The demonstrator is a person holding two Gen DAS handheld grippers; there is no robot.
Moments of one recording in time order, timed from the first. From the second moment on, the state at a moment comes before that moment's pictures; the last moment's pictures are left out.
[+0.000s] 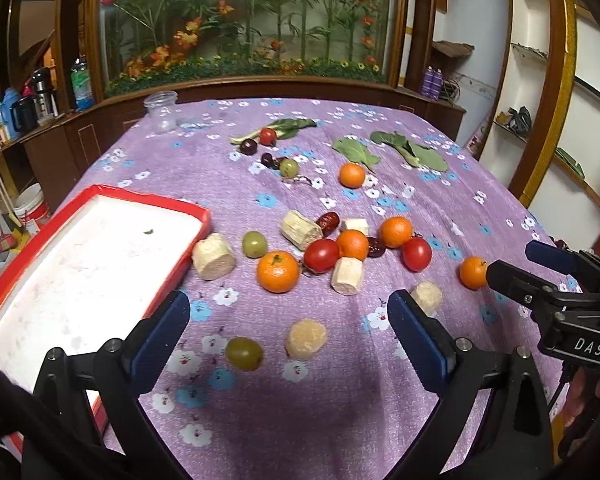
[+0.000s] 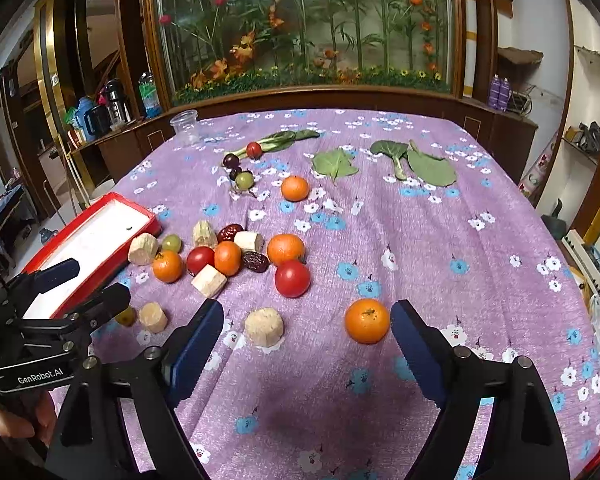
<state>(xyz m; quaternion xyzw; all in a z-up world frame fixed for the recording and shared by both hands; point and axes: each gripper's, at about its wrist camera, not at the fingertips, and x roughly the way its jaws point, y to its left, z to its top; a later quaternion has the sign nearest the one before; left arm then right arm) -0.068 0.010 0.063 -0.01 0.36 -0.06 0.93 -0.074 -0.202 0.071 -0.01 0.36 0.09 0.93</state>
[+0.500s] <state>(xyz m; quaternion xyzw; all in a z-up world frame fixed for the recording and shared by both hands) -0.020 0.010 0.036 -0.02 0.41 -0.09 0.91 -0.034 -0.192 0.043 -0.01 0.41 0.12 0.90</state>
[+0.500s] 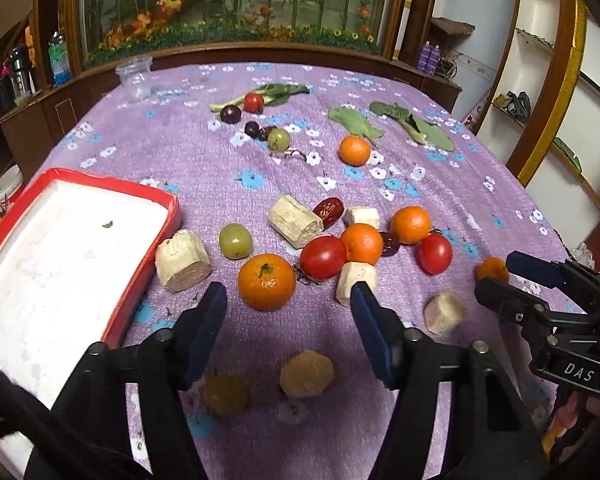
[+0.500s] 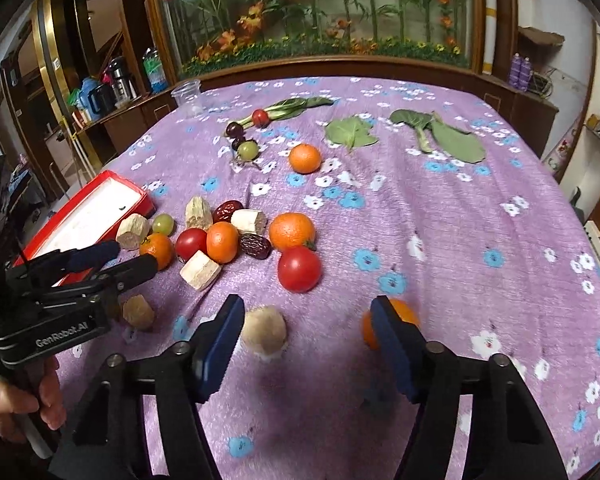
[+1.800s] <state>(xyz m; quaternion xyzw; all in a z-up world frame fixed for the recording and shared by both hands) -0.005 0.018 0.032 -0.05 0.43 -0.09 0.90 0.008 -0.181 0.021 0.00 0.45 0.12 0.88</state>
